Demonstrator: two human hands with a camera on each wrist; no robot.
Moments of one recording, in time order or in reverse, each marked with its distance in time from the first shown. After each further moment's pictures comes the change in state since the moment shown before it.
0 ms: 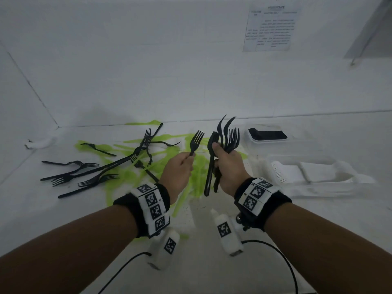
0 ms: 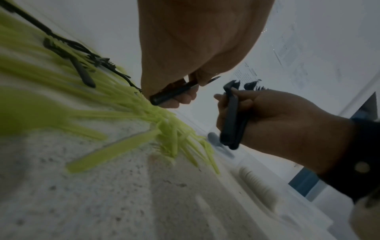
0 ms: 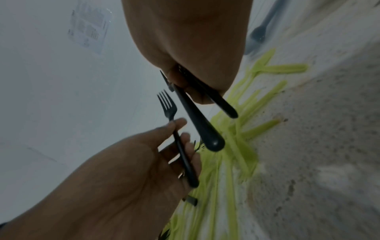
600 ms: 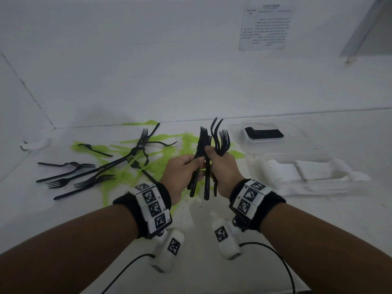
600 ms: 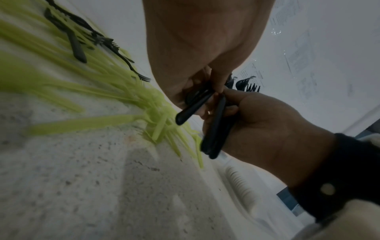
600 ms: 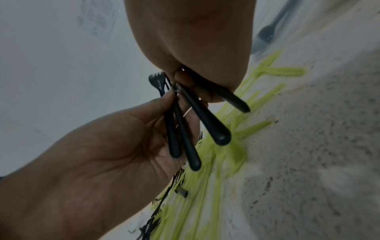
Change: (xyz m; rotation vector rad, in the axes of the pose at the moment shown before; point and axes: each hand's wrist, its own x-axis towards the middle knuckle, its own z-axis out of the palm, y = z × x) left_hand -0.005 0.003 0.013 -0.237 -0.071 -0.084; right_hand -0.009 0.002 -0.002 -0.045 -0.091 -0.017
